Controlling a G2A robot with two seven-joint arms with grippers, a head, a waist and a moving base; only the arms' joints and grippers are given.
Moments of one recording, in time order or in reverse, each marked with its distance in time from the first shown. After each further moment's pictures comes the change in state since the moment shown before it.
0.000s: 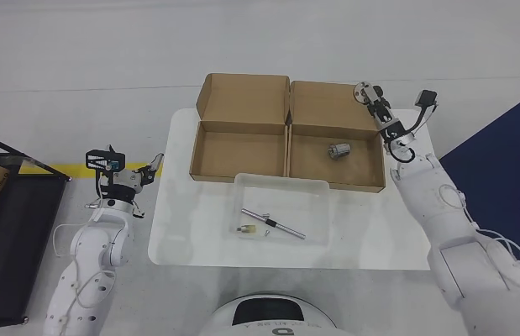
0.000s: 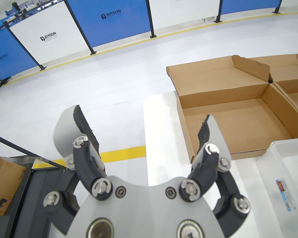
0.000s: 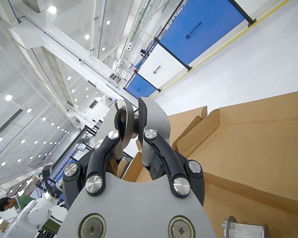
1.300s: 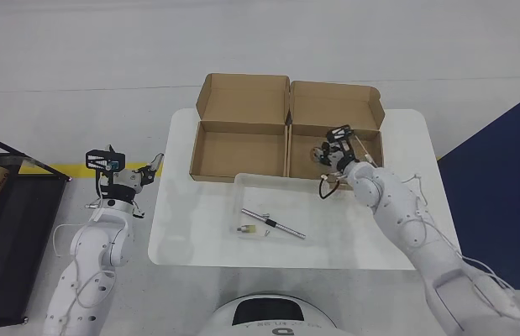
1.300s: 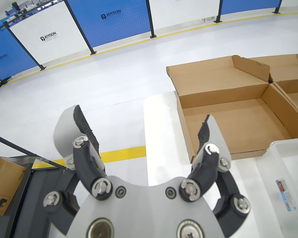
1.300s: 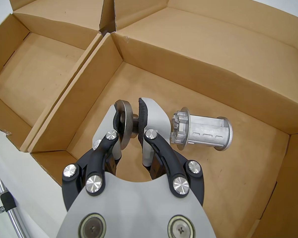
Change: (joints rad) left arm 0.000 0.000 0.000 0.000 0.000 0.000 0.000; right arm -0.246 0.031 -0.121 -0.476 -0.913 0.779 0.083
